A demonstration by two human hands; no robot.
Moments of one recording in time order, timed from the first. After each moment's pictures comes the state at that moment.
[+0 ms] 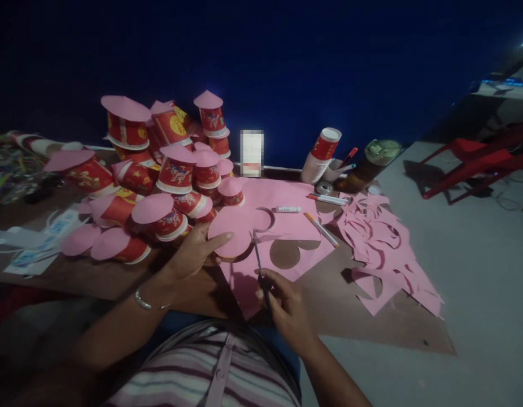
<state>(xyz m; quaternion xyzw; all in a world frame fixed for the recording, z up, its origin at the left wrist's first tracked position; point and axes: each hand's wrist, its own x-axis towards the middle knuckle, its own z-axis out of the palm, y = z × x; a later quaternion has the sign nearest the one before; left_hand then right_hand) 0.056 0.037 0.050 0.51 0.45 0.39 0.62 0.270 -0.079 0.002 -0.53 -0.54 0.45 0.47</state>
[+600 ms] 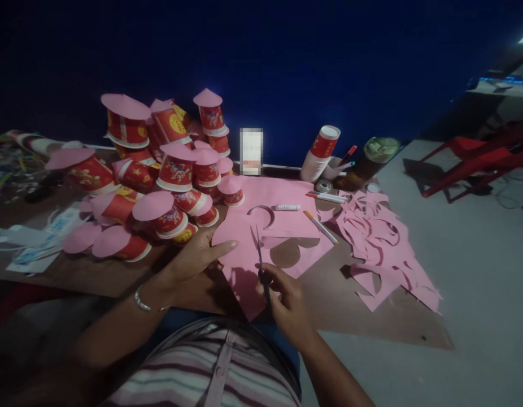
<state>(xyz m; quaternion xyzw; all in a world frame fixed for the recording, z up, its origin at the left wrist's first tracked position) 0.057 0.027 0.058 0.56 0.44 0.31 0.63 0.270 -0.081 0.002 -0.53 -0.55 0.44 0.47</state>
